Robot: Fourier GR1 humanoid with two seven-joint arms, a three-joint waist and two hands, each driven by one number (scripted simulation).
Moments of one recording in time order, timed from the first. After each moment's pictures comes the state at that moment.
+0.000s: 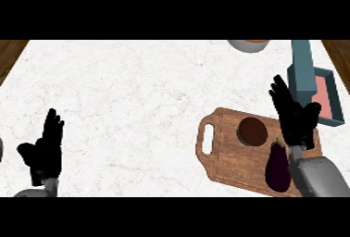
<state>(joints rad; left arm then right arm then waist) -0.02 0.35 -0.12 -1.29 0.31 0.45 -0.17 -0.23 -0.28 0.11 -1.37 -0.16 -0.23 0.07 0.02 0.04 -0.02</state>
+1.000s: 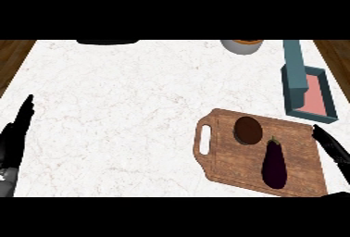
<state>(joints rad) -0.08 0.62 -0.14 -1.27 0.13 0.35 -0.01 0.10 -0.62 0.06 -1.20 -0.10 0.23 -0.59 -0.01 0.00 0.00</state>
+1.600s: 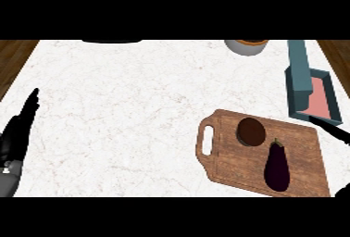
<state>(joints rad) -0.13 0.60 -0.15 -1.29 0.09 0.34 0.05 -0.08 -0.85 0.18 -1.20 0.20 0.33 -0.45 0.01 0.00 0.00</state>
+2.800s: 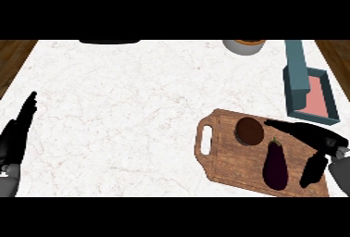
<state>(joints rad) -0.09 0.51 -0.01 -1.30 -0.03 0.24 0.04 -0.26 -0.63 0.26 -1.19 0.55 0.58 -0.16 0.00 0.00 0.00</state>
